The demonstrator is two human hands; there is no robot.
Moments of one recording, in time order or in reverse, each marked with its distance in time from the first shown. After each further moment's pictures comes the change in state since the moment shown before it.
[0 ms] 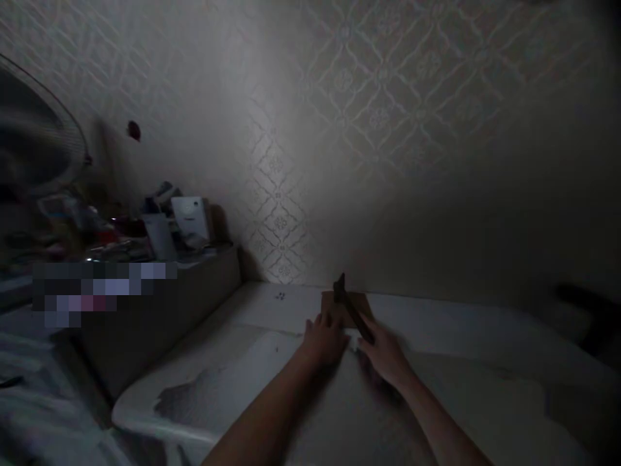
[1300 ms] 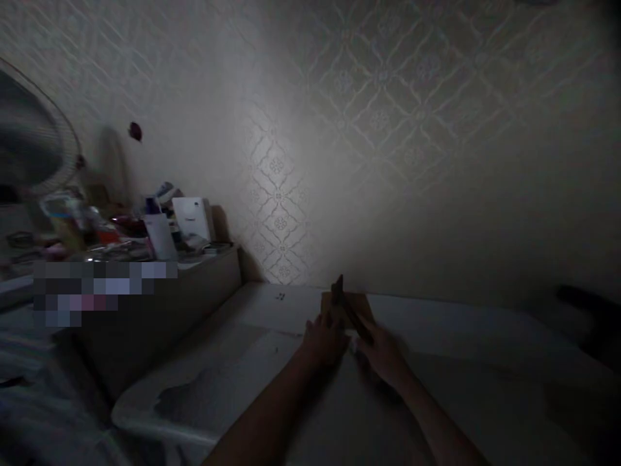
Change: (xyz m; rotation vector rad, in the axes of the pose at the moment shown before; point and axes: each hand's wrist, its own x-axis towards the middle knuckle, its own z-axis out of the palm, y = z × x) left_hand 0.001 -0.001 0.003 -0.013 0.004 0.007; right_hand 0.001 -0.003 0.000 0.056 -0.012 -0.040
